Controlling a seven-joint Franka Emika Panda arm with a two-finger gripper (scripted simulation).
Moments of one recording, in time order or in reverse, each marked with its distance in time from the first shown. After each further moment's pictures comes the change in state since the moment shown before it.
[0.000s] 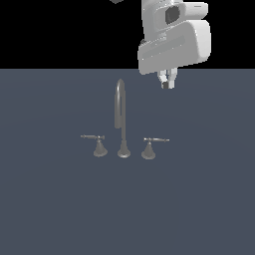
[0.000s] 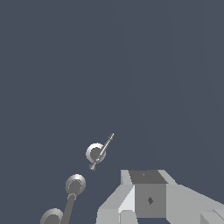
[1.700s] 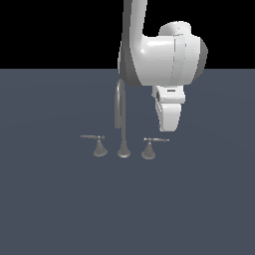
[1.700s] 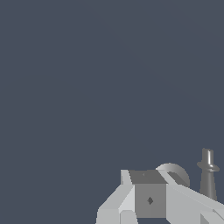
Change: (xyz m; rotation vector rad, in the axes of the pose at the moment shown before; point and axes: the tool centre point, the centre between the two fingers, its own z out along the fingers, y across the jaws) arm 0.019 -0.066 0.148 0.167 -0.160 0.597
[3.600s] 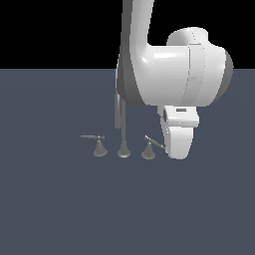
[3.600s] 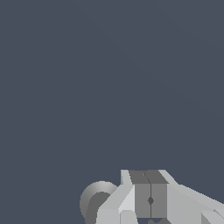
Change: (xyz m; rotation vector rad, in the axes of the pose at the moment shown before) arm 0.008 0.087 0.024 -0.034 -0.008 0.036
